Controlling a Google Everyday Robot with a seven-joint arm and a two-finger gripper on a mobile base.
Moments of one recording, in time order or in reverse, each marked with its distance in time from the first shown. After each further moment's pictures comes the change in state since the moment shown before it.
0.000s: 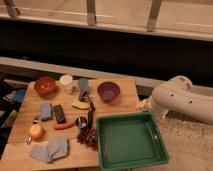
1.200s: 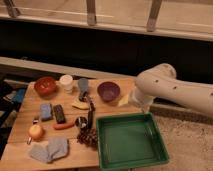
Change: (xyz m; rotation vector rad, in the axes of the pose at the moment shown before) arm 0.042 0.103 -0.028 -0.094 0.093 -0.374
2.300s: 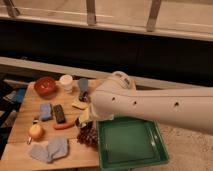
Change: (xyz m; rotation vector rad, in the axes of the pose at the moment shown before) arm 0.079 0.145 -0.013 -0.084 -0.017 -0.326
